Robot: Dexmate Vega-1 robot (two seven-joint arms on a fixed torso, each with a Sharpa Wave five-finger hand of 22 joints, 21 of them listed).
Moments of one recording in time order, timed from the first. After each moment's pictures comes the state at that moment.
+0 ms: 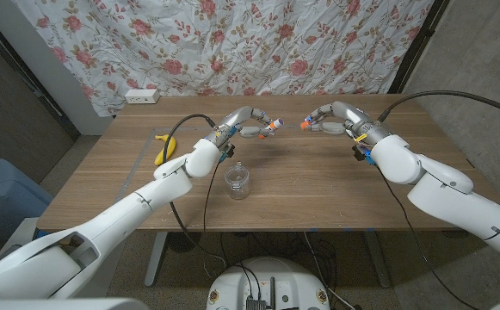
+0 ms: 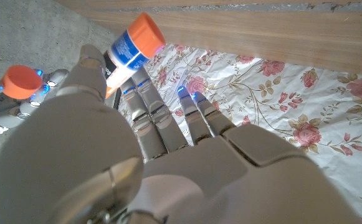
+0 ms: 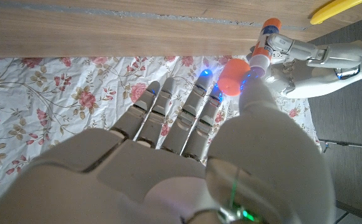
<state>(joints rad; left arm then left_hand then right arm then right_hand) 0.69 0.59 0.67 -1.58 0.31 -0.17 0.24 0.90 -0.03 0.33 -0.17 0.18 1.09 -0.17 0.19 0.18 1.14 -0.22 0.18 0.18 0.47 -0.05 0.18 0.16 0.26 -0.04 0.19 0.16 -1.08 -0.97 -0.33 -2.22 -0.20 -0.35 -0.12 0.93 -0.01 0.26 -0.14 0.25 0.87 -0.22 0.41 0.19 1.01 -0.22 0.19 0.20 0.52 -0.05 0.34 0.23 0.47 -0.05 0.19 0.16</state>
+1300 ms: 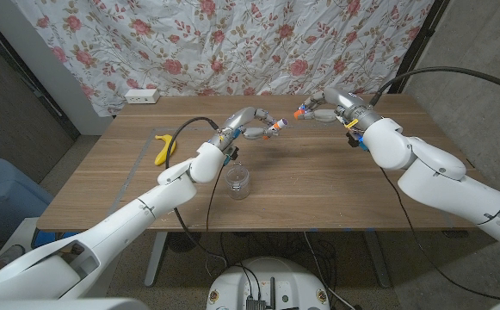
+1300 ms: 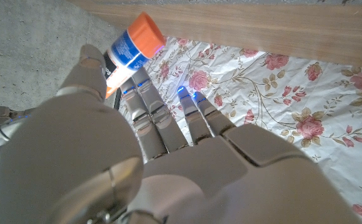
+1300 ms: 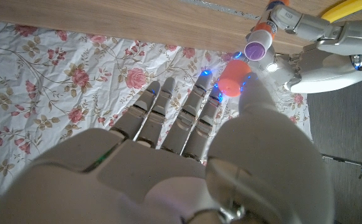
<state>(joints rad) 0.74 0.58 0.66 -1.65 0.35 -0.12 0.28 0.90 -0.03 0.33 -0.17 0.18 1.09 -0.17 0.19 0.18 1.14 -0.22 0.18 0.18 0.47 -0.05 0.18 0.16 0.26 -0.04 0.19 0.16 -0.93 -0.99 -0.45 -2.33 -0.28 -0.55 -0.05 0.92 0.00 0.24 -0.13 0.24 0.87 -0.22 0.39 0.19 1.01 -0.22 0.19 0.20 0.52 -0.05 0.34 0.23 0.47 -0.05 0.19 0.16</state>
